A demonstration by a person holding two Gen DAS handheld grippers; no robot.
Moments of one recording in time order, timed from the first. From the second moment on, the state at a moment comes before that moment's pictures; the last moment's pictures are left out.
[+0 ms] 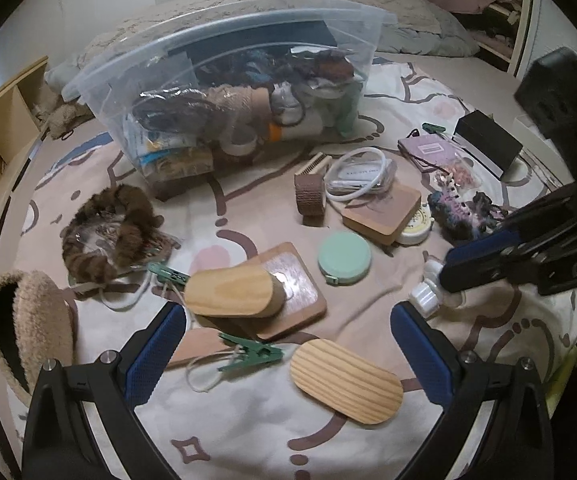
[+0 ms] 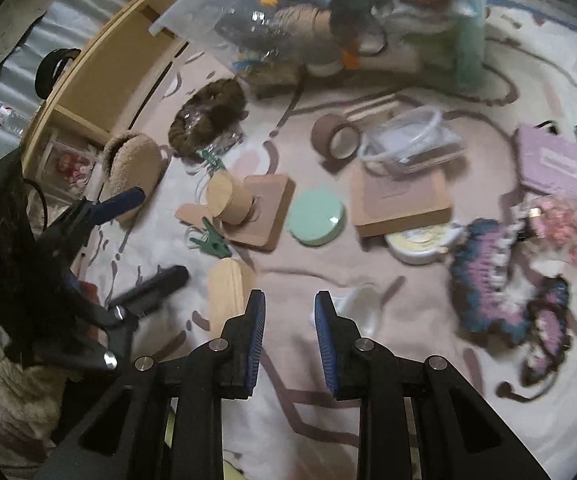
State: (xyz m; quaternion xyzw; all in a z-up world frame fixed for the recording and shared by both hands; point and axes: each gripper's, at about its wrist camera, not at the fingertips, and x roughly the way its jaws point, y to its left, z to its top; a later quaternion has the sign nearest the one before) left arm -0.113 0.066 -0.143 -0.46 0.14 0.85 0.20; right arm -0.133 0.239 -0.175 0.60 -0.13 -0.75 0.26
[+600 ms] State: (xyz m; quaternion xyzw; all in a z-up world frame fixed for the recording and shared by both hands) left arm -0.083 0.076 -0.176 -0.50 0.14 0.82 0.25; right arm -0.139 0.278 -0.198 0.62 -0.14 -0.74 0.19
